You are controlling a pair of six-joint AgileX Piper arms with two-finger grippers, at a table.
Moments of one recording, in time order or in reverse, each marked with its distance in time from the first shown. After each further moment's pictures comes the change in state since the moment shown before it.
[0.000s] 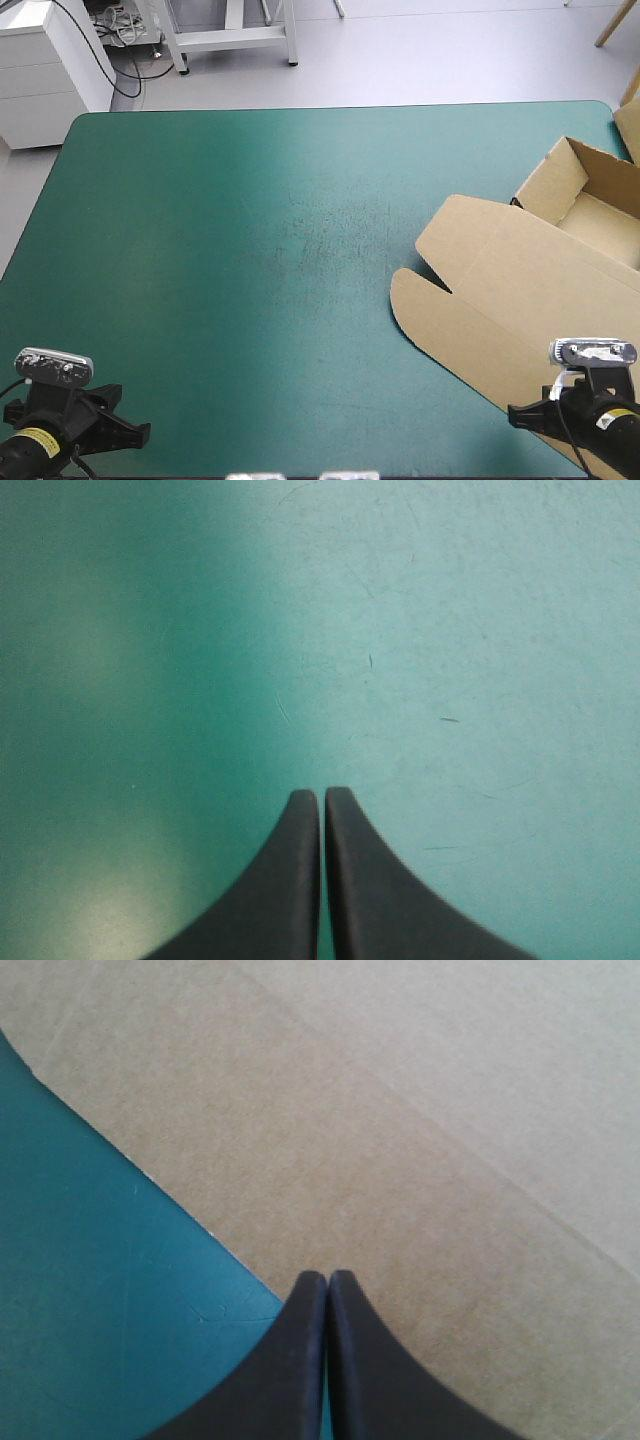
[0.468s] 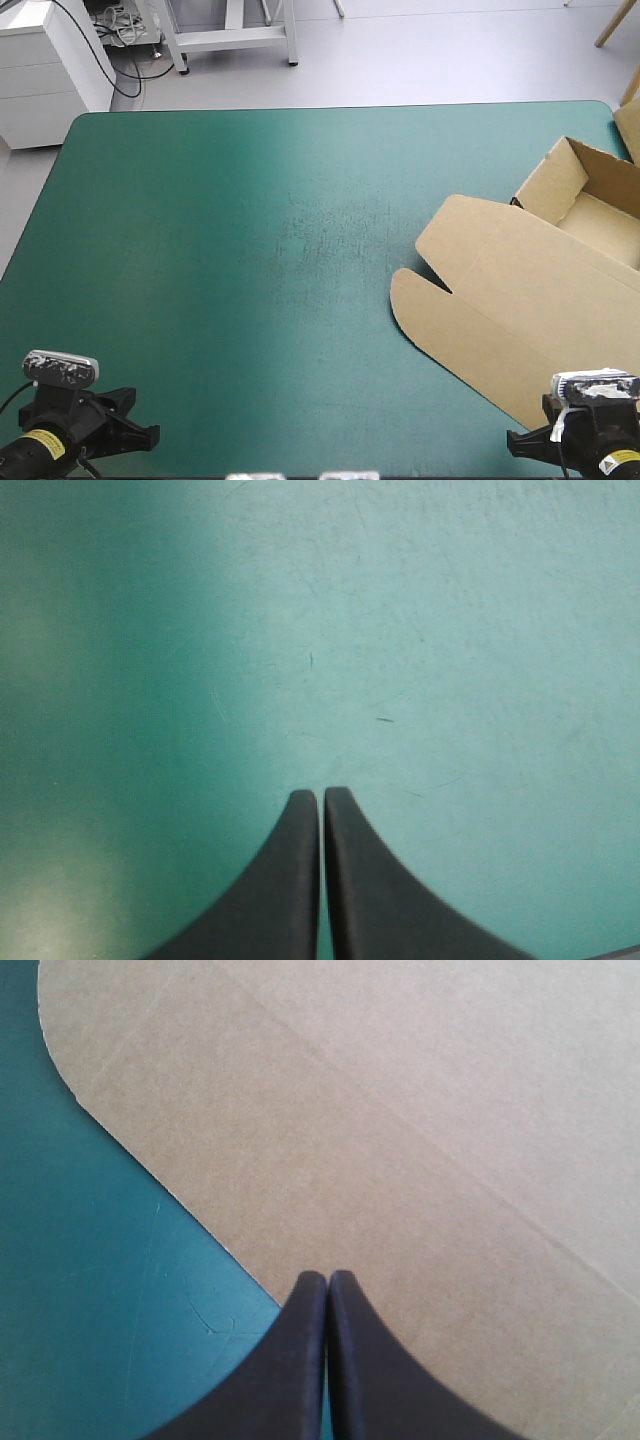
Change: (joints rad) left arm 0.023 0.000 0.000 -0.112 0.001 0.000; right arm 0.000 -0.229 0.033 0.015 0.013 -0.018
